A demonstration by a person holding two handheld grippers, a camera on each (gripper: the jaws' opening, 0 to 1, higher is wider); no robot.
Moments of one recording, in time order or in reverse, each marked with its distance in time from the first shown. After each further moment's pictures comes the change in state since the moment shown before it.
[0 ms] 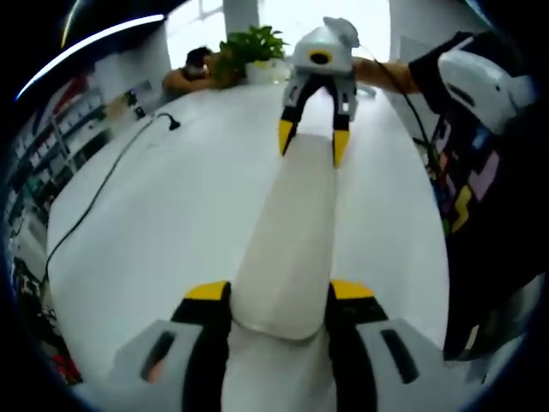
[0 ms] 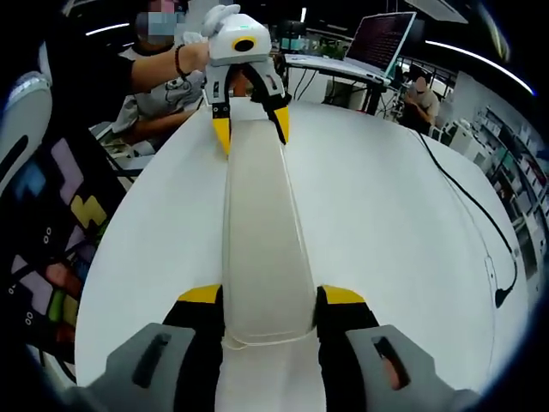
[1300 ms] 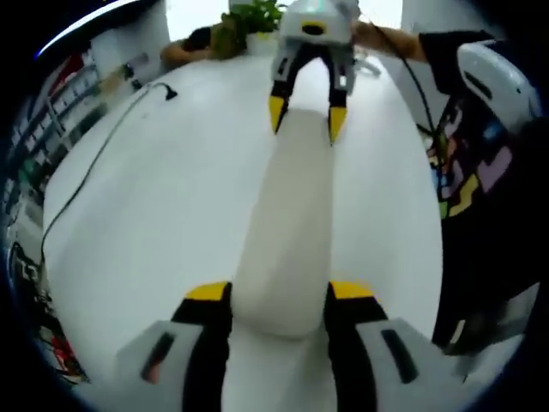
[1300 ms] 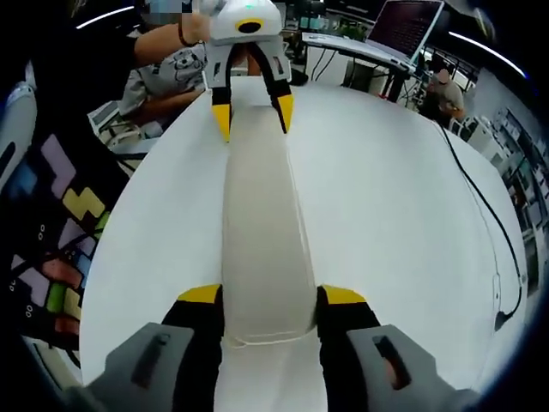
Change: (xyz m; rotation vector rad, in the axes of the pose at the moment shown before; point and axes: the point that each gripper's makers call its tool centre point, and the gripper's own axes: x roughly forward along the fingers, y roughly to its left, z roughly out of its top) left arm -0.004 -0.010 -0.030 -0.059 0.129 -0.014; right arm 0.019 0.000 0.004 -0.050 0.125 0.077
